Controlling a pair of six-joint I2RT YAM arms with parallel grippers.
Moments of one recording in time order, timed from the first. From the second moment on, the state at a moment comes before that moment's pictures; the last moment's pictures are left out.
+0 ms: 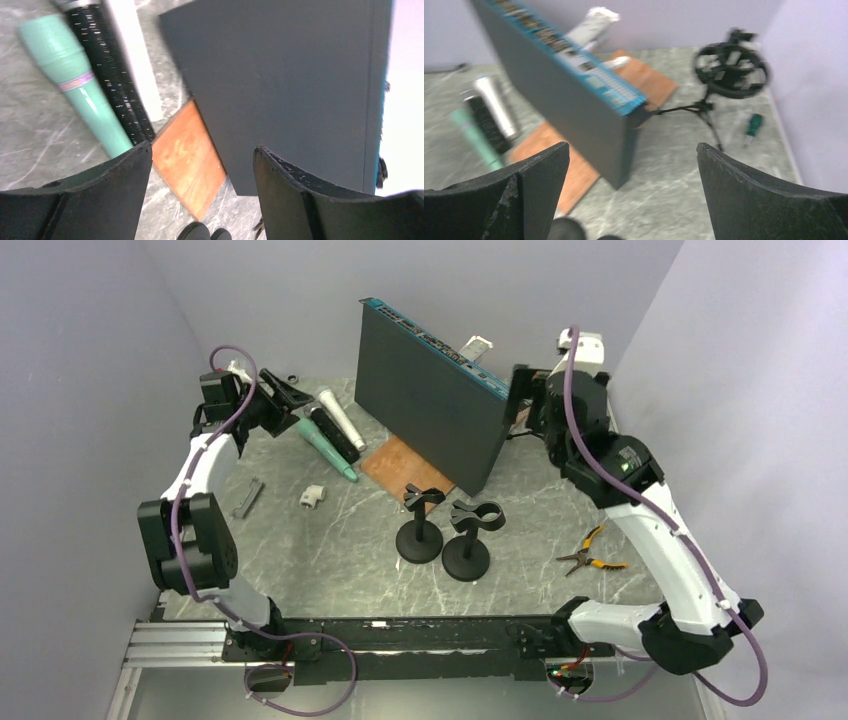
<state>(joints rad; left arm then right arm) 0.17 1.65 1.25 -0.12 0.58 -0.80 0.69 1.18 1.61 -0.74 0.66 0.29</state>
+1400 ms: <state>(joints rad) -0.22 1.34 1.33 -0.21 0.62 -0.36 -0.27 1.25 1.52 -0.58 -0.06 0.54</state>
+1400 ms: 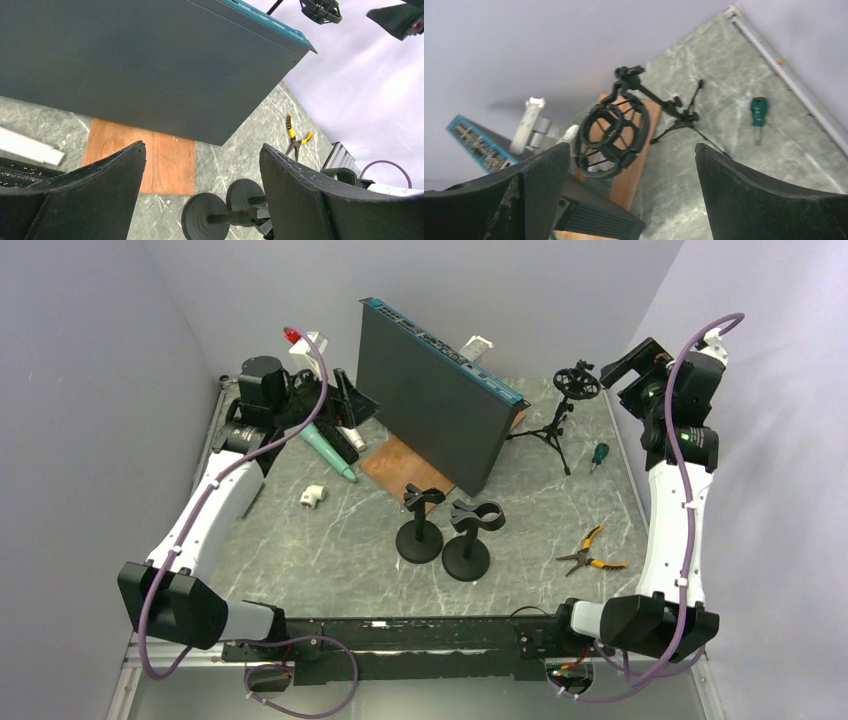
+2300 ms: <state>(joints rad) -0.27 1.34 1.33 -0.22 0.60 -0.33 -0.23 1.35 1.42 -0.49 -0.28 0.57</state>
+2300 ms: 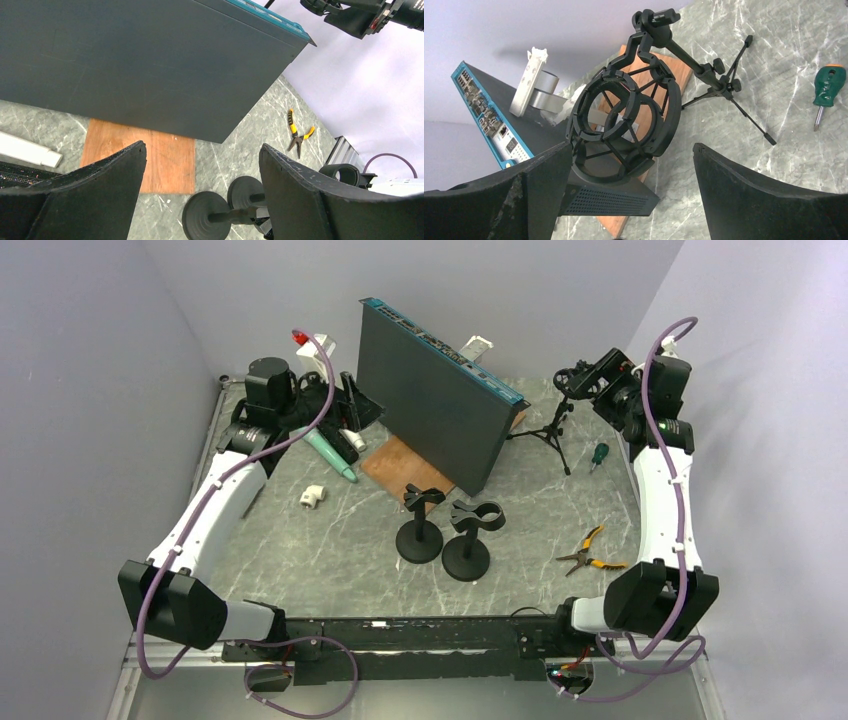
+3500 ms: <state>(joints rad) -0.28 1.34 1.33 -0.22 0.60 -0.33 -0.22 0.99 1.19 -0.47 -0.40 0.99</state>
